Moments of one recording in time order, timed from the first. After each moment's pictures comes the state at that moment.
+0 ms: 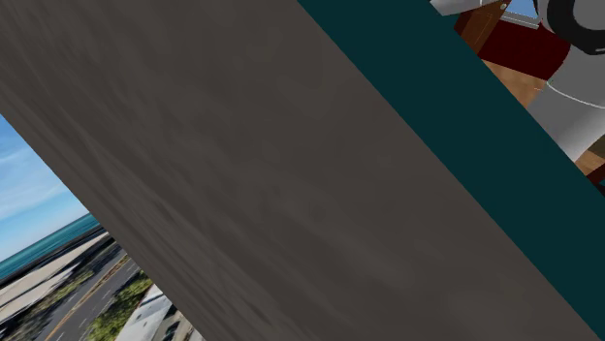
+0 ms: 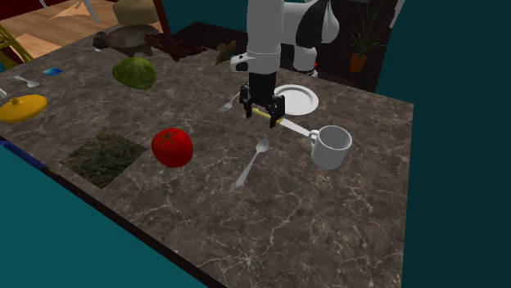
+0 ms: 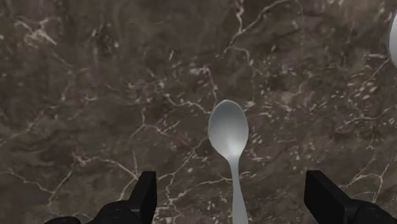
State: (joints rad) arm 0.06 0.06 0.17 -2.09 0.09 2.37 0.18
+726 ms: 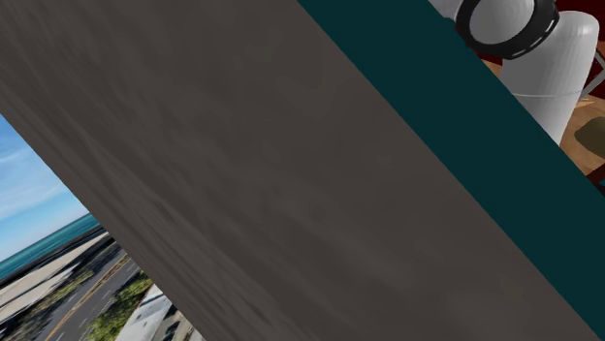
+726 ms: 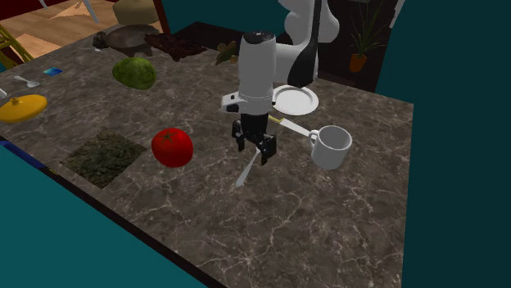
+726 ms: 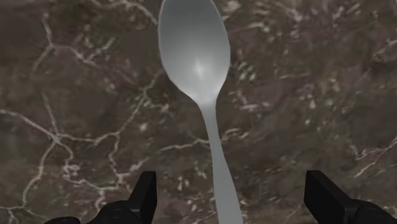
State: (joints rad) arm 0.11 0.39 0.16 -1.81 -0.01 2.44 0.30
